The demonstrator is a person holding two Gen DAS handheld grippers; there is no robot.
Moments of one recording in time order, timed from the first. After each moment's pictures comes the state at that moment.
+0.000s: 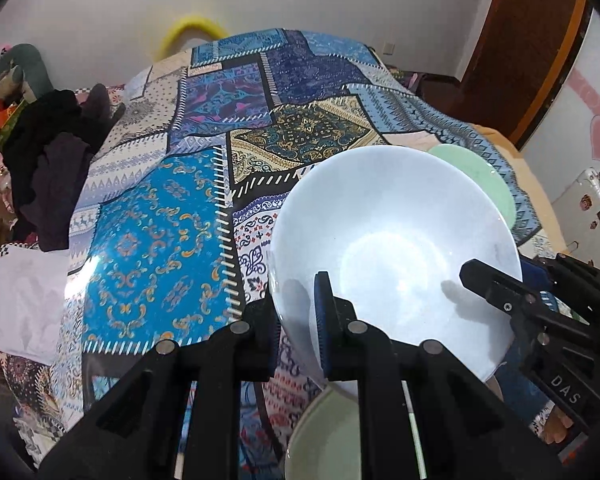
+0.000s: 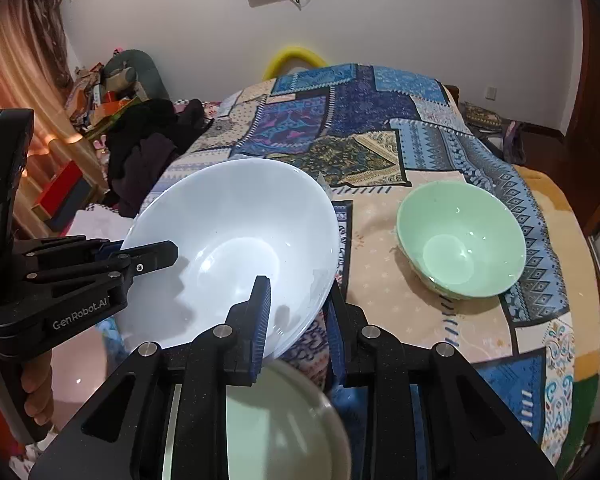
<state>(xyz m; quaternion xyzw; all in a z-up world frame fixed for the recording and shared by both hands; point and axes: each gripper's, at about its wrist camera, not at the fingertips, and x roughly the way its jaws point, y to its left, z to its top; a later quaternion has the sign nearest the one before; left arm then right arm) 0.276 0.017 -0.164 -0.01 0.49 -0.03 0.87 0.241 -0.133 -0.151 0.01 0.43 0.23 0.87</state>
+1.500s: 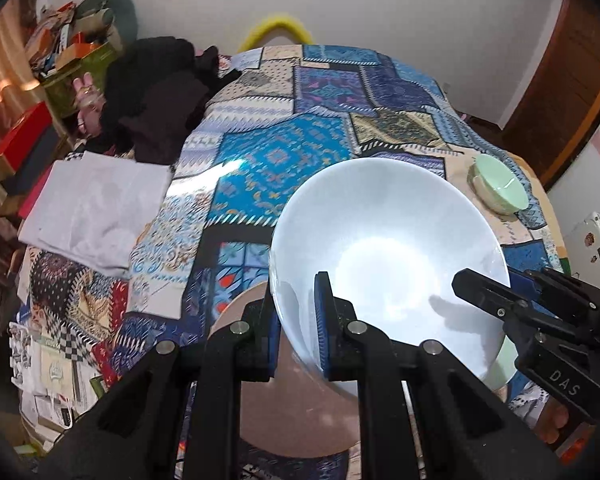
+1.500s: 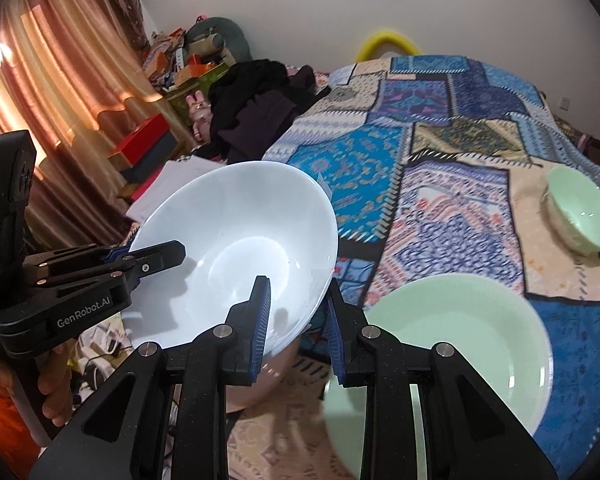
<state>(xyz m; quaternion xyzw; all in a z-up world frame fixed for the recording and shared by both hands) 0.102 0.148 -0.141 -0.09 0.47 0.07 0.88 0.148 -0.013 -0.161 0.00 0.44 0.35 0.83</state>
